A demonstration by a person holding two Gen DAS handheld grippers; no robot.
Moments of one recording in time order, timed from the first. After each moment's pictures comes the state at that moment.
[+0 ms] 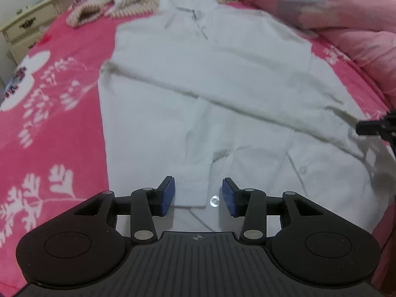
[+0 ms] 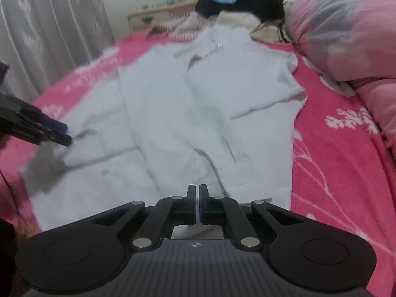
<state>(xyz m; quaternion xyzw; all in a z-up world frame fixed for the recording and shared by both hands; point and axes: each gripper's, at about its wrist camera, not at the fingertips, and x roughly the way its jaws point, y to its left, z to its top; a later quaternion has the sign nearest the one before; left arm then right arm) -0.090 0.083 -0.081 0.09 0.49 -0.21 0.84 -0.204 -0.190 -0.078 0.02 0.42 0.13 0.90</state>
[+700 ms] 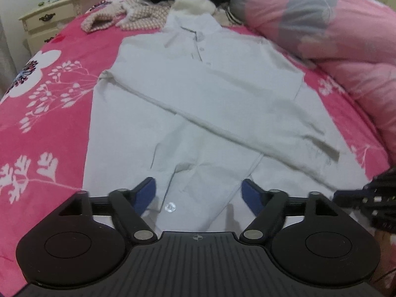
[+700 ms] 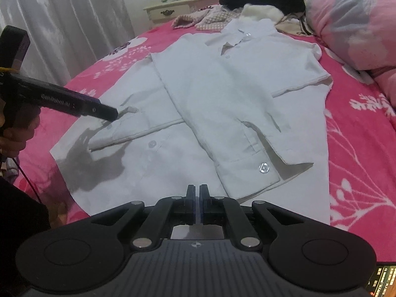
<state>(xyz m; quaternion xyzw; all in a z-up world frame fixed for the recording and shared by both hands) -0.118 0.051 -0.065 0.02 0.46 -0.17 0.87 -0.239 -0.161 -0.087 0.03 0.44 0.17 0.88</state>
